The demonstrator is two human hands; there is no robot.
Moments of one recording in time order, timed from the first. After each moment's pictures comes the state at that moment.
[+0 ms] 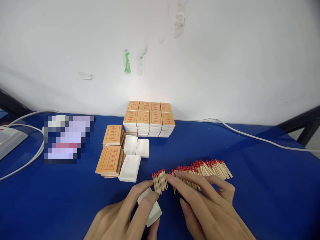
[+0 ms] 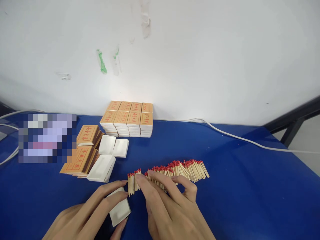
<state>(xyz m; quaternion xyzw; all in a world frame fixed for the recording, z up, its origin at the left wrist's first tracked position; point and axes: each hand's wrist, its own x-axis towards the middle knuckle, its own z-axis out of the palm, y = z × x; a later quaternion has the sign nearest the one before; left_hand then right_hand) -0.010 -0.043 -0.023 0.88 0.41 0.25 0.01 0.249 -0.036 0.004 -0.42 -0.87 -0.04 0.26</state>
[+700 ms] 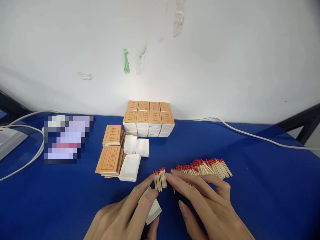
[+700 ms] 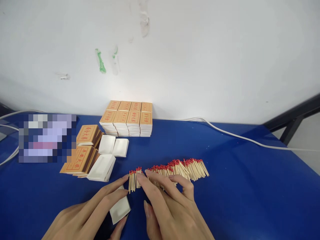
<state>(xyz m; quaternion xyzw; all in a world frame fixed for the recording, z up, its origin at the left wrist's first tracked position) -0.009 -0.038 -0.017 0.89 0.40 0.24 -0.01 0.253 -0.037 0.006 -0.42 -0.87 0.00 0.26</state>
